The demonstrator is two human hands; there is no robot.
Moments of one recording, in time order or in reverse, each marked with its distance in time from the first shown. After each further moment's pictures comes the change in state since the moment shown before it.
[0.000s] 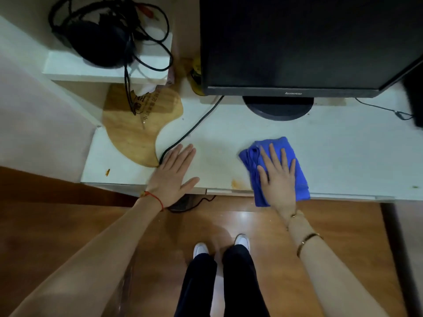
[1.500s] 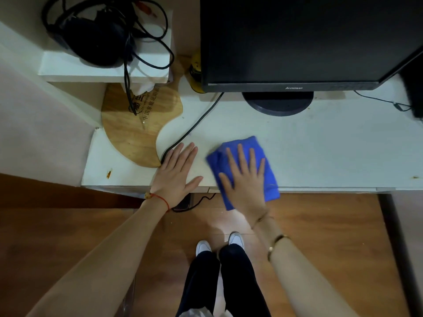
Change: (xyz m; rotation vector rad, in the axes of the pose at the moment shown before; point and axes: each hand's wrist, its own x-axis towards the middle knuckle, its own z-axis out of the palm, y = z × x) left_hand 0.002 0.001 0.003 0.080 0.064 -0.020; right_hand -0.019 -0.086 0.021 -0.108 -0.054 -0.075
